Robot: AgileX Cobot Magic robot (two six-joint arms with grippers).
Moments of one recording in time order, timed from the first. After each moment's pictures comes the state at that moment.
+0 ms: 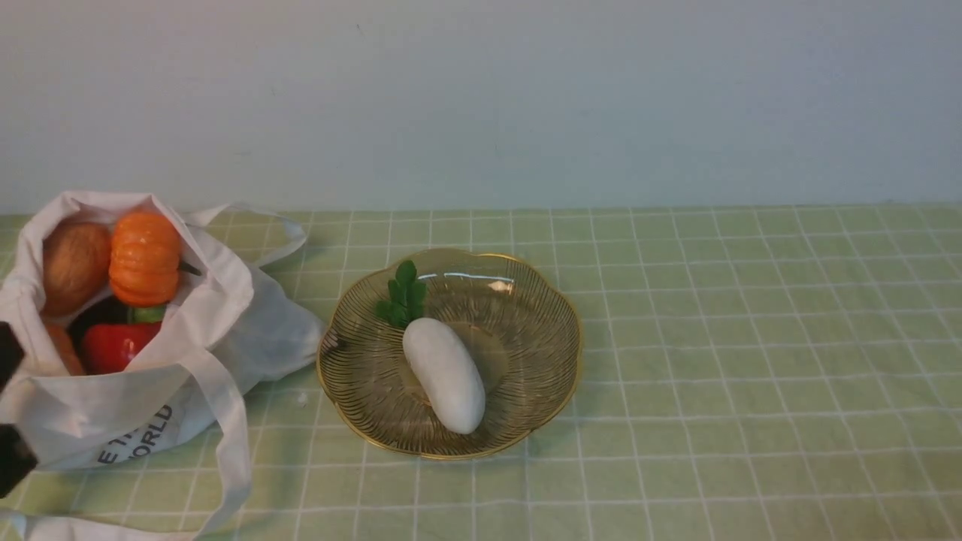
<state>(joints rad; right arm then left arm) 0.00 -0.01 0.02 0.03 0.39 0.03 -0.04 0.47 -0.52 -0.29 0.47 0.10</state>
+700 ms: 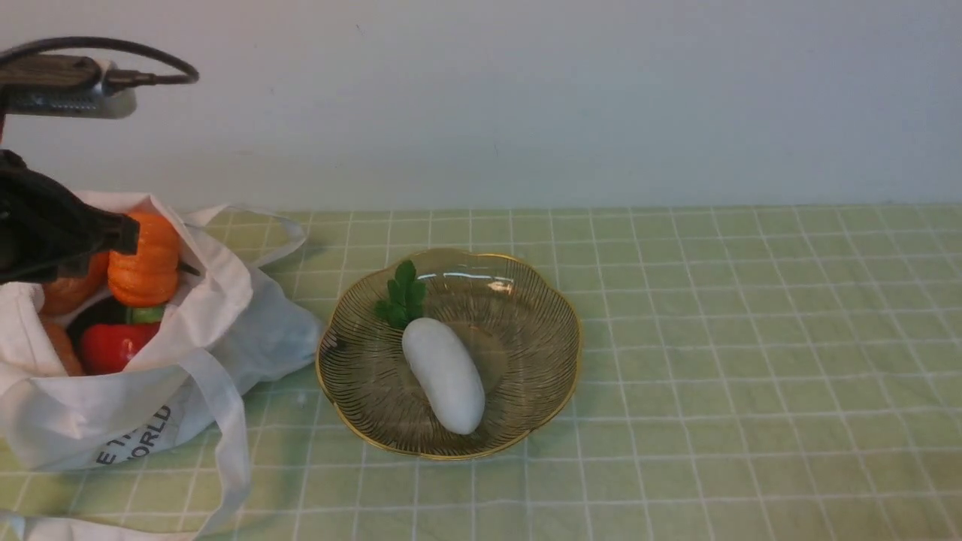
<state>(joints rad) 0.00 -0.01 0.02 0.03 0.39 0.03 0.02 1.37 -1.14 0.06 0.82 0.04</state>
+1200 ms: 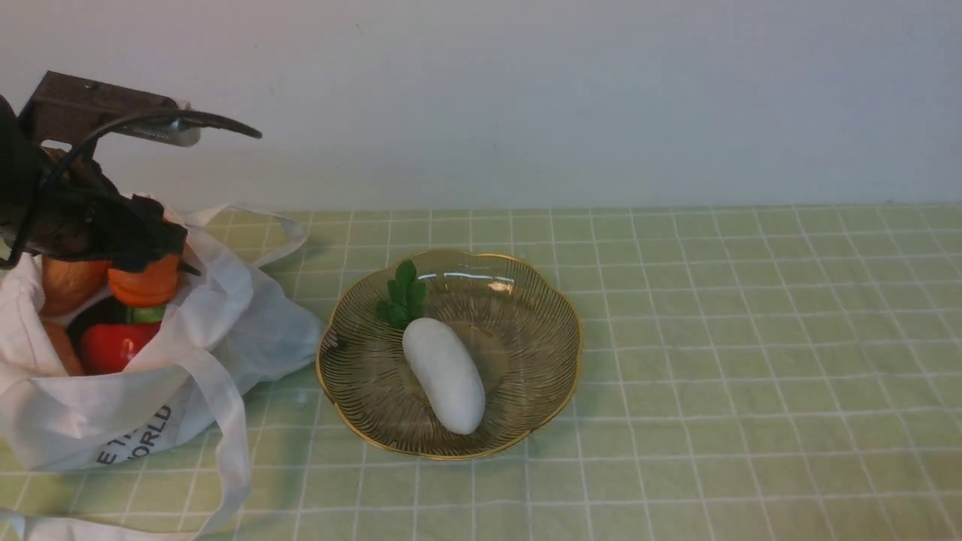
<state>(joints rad) 0.00 -0.01 0.02 0.03 0.39 0.03 0.02 1.58 -1.14 0.15 0.51 0.04</state>
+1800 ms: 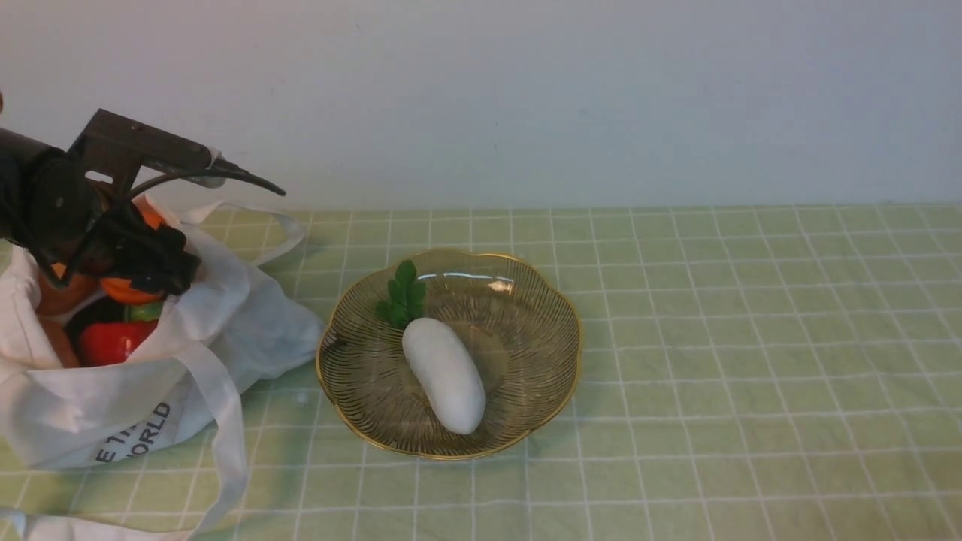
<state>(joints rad) 0.00 -0.01 0.02 0.03 0.39 0.03 0.02 1.71 -1.14 0.36 0.44 -0.04</state>
